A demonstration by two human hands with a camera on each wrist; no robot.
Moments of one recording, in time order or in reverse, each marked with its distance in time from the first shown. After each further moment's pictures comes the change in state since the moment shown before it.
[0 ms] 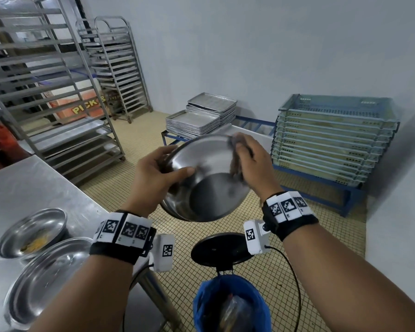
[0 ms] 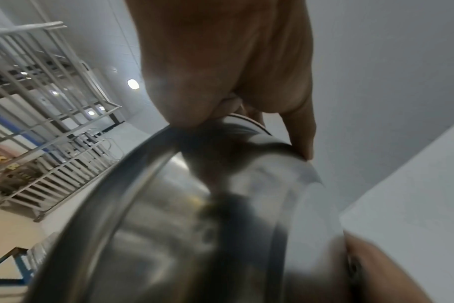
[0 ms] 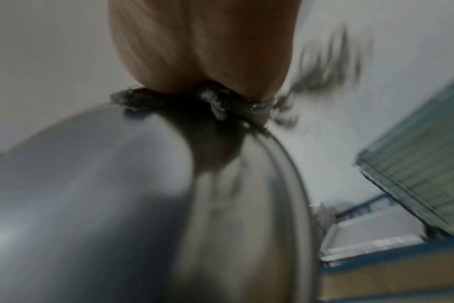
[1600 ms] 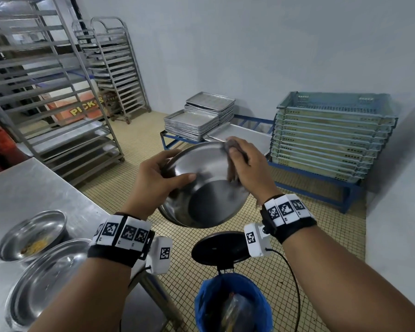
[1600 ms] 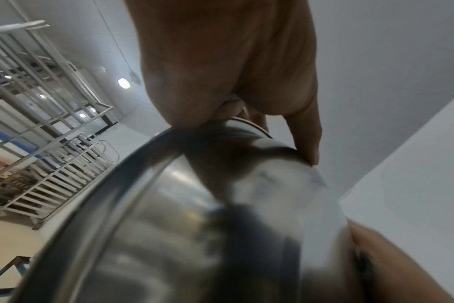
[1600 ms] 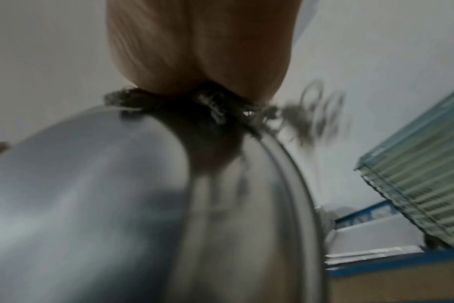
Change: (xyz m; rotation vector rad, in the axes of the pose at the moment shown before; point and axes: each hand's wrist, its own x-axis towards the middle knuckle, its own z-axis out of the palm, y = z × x) left_hand -0.004 -0.001 0.000 0.059 -0.073 -0.028; right_hand -0.009 0.009 0.002 -0.057 -0.050 -0.046
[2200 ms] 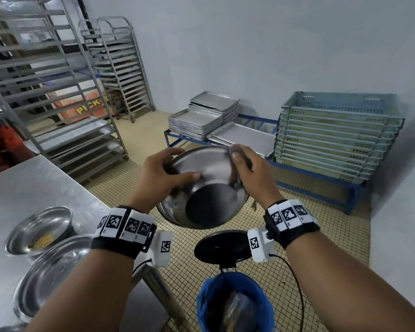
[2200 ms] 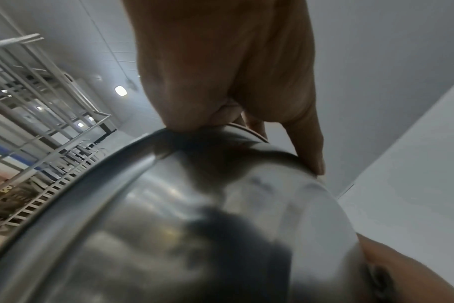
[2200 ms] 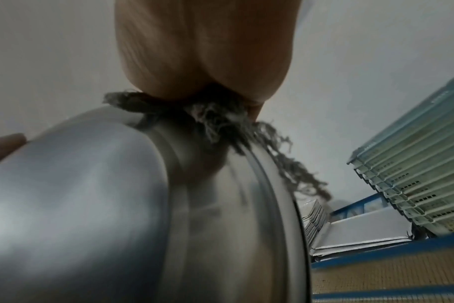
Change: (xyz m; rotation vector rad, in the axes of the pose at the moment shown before) left_hand 0.004 0.002 -0.006 0.185 -0.036 -0.001; right_hand -0.015 0.000 0.001 -0.043 -0.013 0.021
